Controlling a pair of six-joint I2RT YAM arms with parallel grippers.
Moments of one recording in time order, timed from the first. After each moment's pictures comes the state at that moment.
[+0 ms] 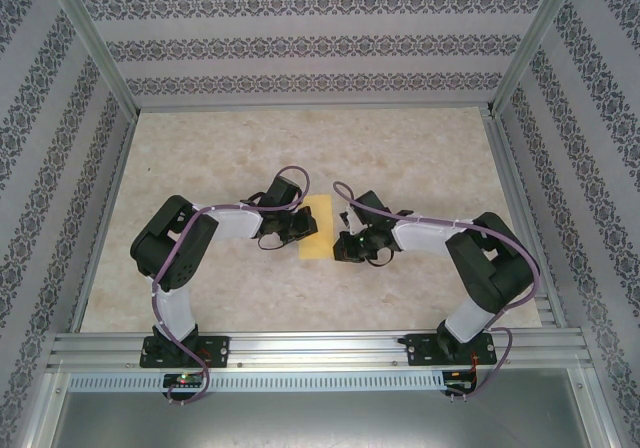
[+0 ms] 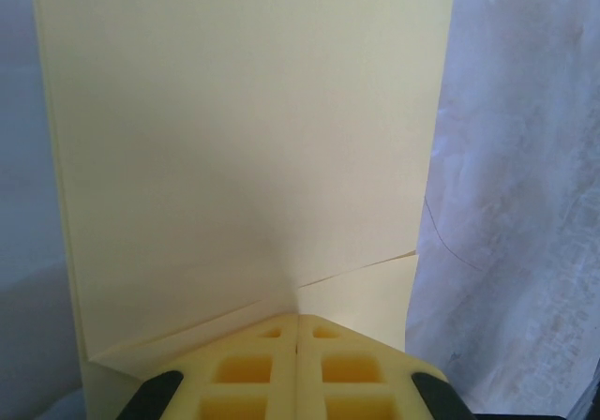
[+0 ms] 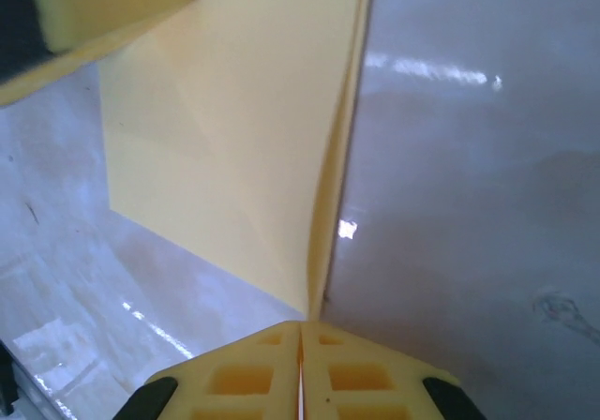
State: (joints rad) left arm -0.59 1.88 0.96 -0.04 0.39 -0.92; right arm 0.61 1.65 0.78 -0.28 -0.46 0.53
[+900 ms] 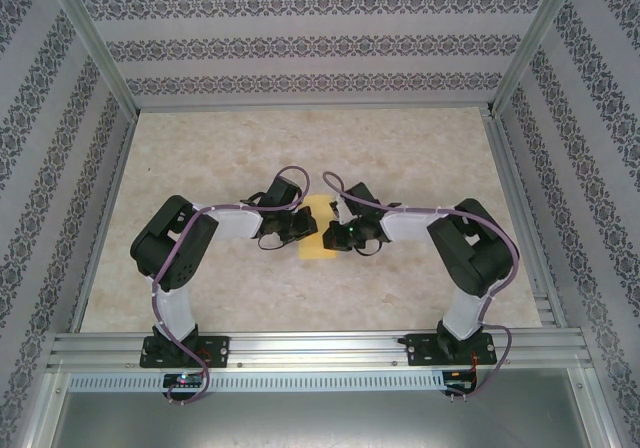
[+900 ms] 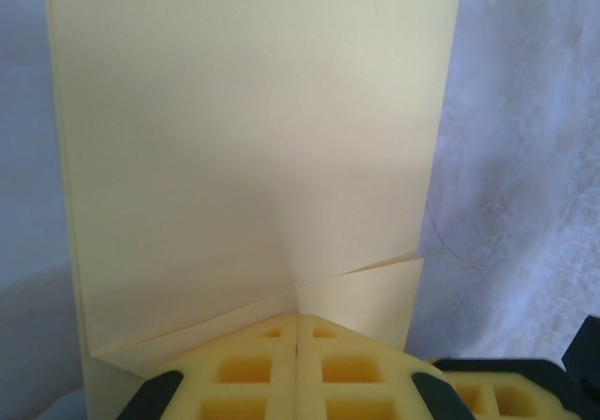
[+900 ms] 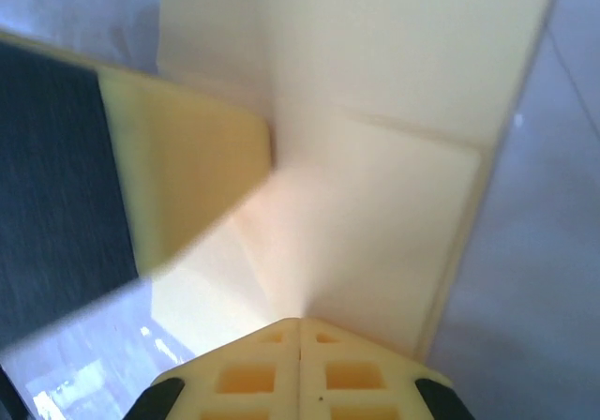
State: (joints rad) left arm -0.59 1.88 0.96 -0.04 0.39 -0.92; right arm 0.61 1.76 0.83 -0.15 -0.48 0.53
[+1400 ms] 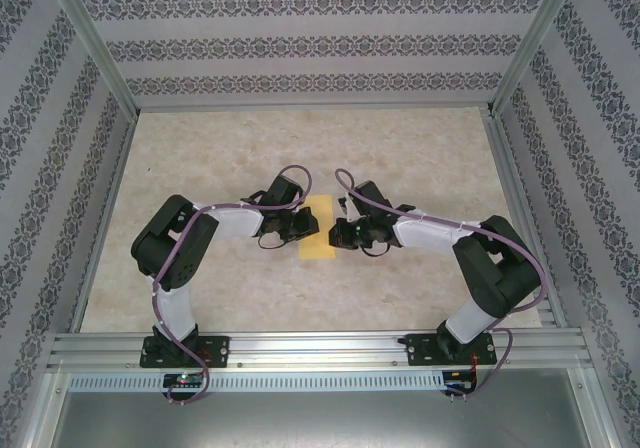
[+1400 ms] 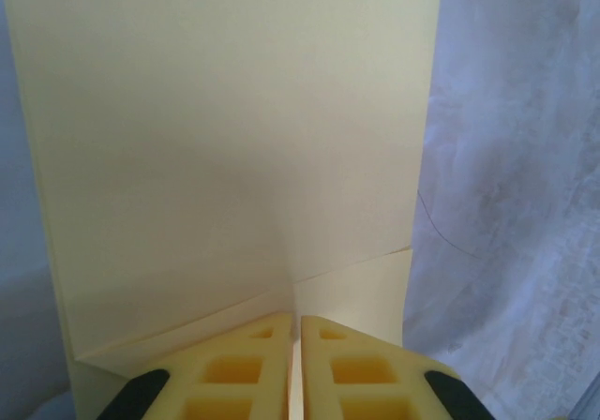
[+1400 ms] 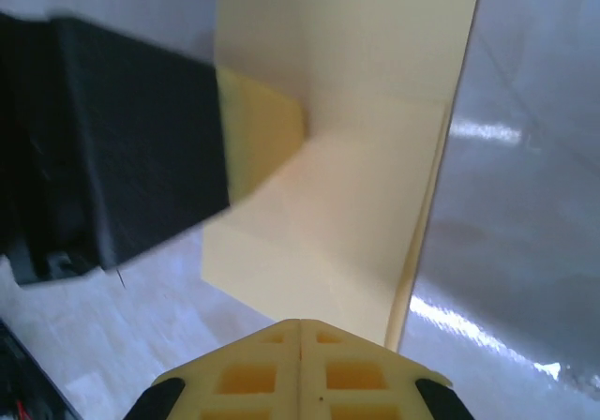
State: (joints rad) left arm -0.59 1.87 0.98 -0.07 0.41 -0.87; right arm 0.61 1.61 0.83 -0.21 -0.42 0.60
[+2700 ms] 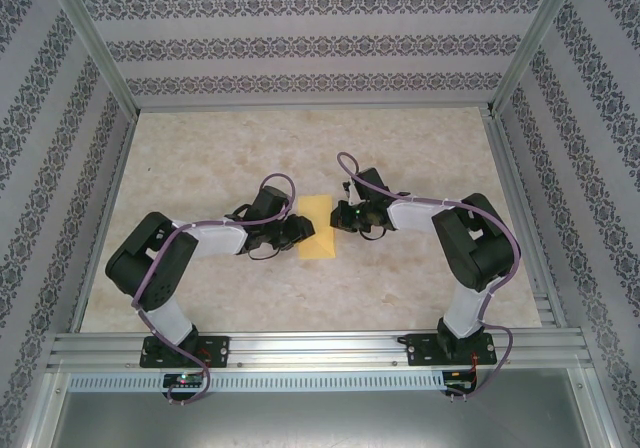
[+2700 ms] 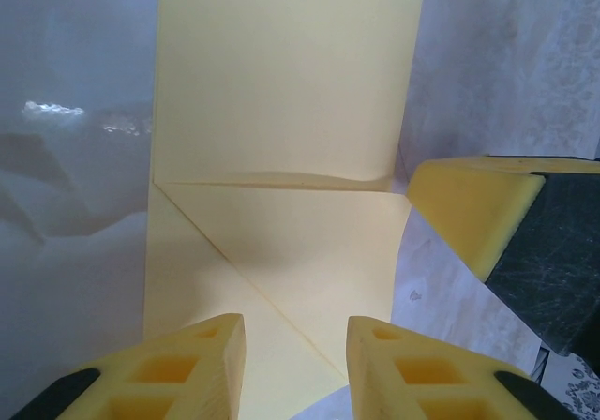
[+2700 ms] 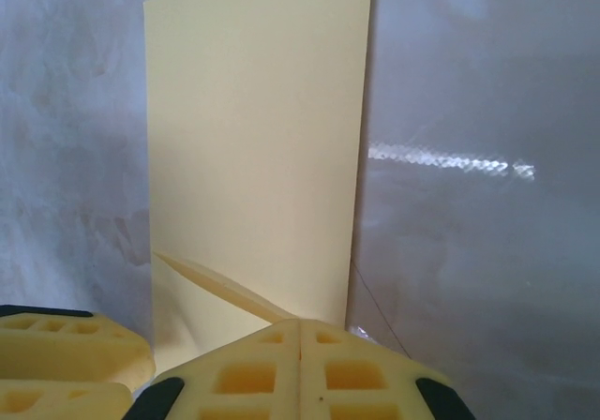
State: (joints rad) left arm -0.60 1.70 0.77 0.09 0.39 -1.03; right arm 0.51 1.81 0.92 -0.10 -0.41 0.60
